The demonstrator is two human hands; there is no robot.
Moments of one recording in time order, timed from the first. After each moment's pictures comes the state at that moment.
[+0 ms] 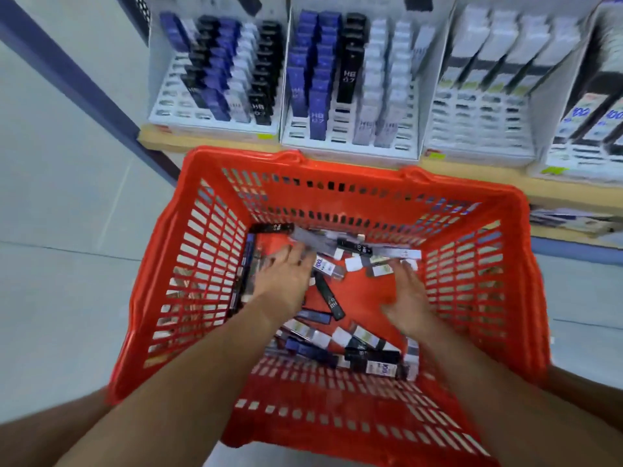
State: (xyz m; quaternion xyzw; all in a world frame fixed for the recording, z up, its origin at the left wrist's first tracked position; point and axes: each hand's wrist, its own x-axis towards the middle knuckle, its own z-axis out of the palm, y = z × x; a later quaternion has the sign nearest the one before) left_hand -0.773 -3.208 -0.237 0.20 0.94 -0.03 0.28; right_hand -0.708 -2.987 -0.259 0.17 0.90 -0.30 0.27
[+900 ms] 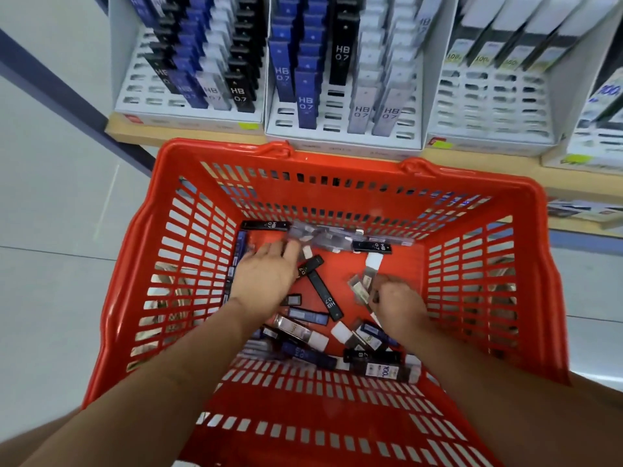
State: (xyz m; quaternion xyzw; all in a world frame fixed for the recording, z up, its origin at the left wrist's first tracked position) left_hand -0.780 -3.222 -0.244 0.23 0.97 -0.01 0.09; right_hand -0.716 -3.002 -0.278 0.11 0.94 -0.12 0.29
